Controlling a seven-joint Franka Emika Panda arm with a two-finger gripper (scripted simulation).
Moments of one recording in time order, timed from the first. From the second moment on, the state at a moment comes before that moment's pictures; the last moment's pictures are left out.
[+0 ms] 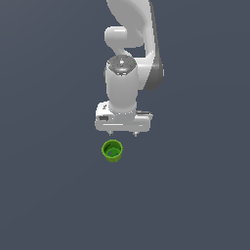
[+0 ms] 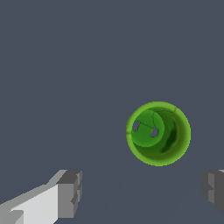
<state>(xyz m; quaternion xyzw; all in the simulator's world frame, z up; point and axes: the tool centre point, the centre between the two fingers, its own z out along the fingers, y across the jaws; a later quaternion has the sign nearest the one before) 0.007 -0.008 0.176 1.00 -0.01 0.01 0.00</state>
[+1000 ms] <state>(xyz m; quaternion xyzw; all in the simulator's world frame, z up) 0.013 -0.015 0.180 1.00 0.02 0.01 0.01</state>
